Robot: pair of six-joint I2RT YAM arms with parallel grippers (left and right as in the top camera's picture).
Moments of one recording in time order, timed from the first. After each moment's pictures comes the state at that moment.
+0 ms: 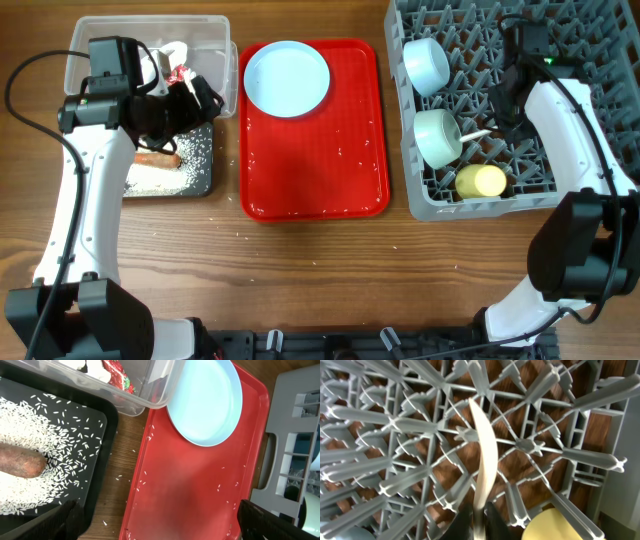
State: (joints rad) left arm 0.09 1.58 1.38 -0.89 0.33 -0.37; right arm -0.06 1.85 1.51 -1.00 0.31 1.23
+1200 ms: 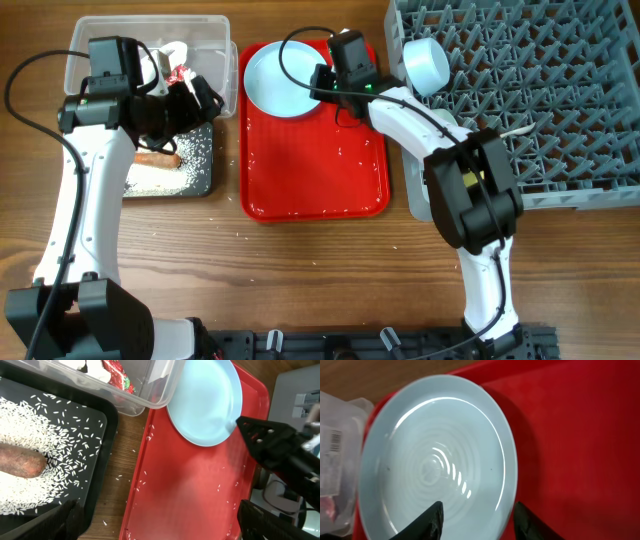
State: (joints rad) left arm 0.09 1.58 1.38 -0.89 0.33 -0.37; right arm 0.46 2.26 1.64 -0.22 -0.06 0.58
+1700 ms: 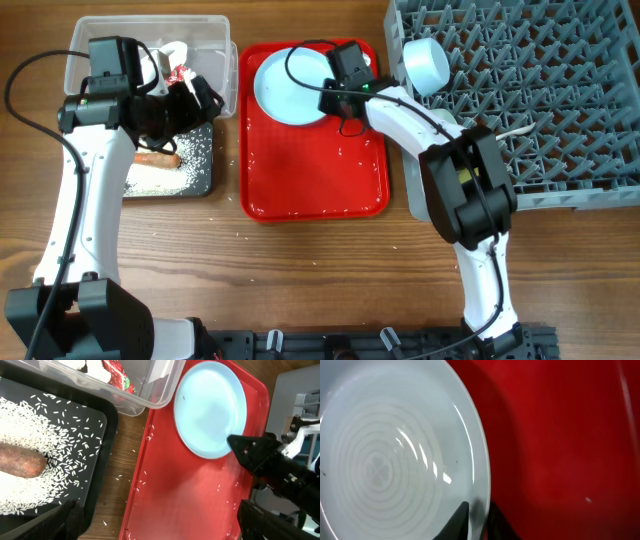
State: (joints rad) left arm 0.09 1.58 1.38 -0.89 0.33 -0.37; right arm 0.46 2.29 1.67 -0.44 0.00 0.66
